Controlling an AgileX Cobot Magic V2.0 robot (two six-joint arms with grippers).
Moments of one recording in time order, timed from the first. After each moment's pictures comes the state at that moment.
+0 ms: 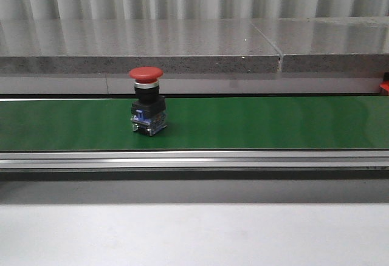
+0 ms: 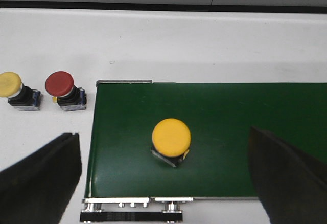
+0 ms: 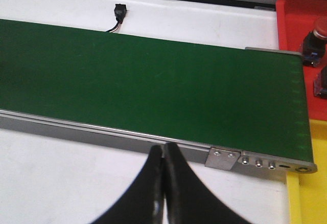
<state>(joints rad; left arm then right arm) -0.05 1.07 -1.08 0.05 0.83 -0.03 -0.01 0.59 -0.62 0.20 0.69 -0.21</state>
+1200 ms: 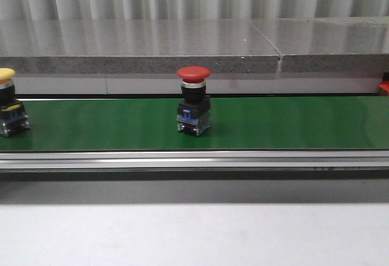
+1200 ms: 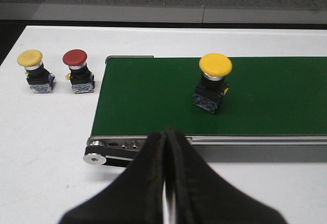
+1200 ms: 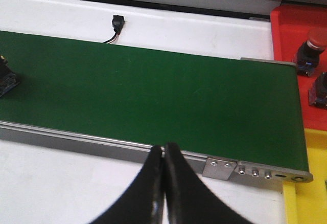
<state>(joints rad) -0.05 0.34 -0.54 0.05 0.73 -0.03 -0.01 0.59 -0.62 0.20 0.66 -0.21</state>
